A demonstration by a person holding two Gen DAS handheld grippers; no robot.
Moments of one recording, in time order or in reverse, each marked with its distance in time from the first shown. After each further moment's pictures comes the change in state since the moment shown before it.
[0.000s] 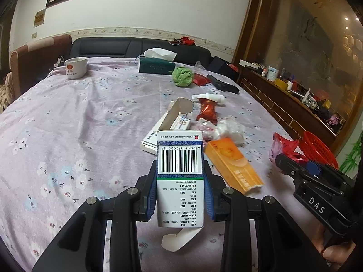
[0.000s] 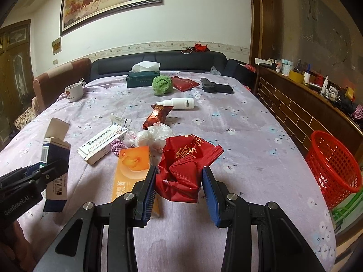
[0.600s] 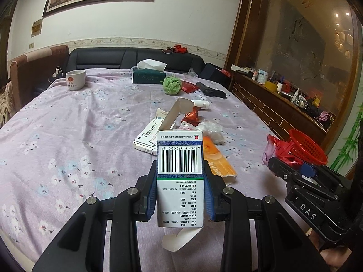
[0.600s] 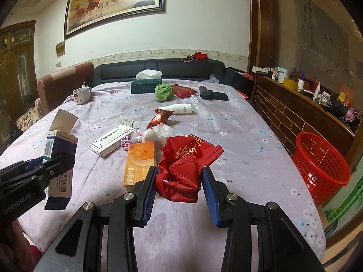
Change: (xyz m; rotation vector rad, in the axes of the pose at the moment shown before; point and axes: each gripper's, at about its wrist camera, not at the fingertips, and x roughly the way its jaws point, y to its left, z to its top) left arm -0.045 -0.025 -0.010 0.038 -0.050 -0.012; right arm -0.050 0.000 -0.015 -0.013 -0.051 -0.009
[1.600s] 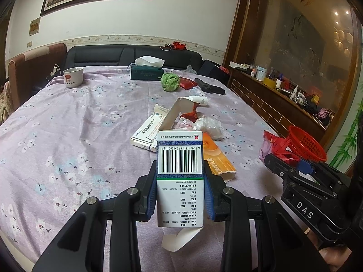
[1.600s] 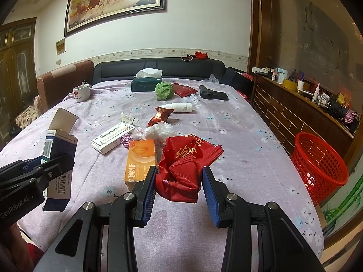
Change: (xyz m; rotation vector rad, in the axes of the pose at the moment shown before) left arm 0.005 -0.002 -0.003 0.004 0.022 -0.010; right arm 0.005 0.004 -0.001 -0.013 0.012 -0.005
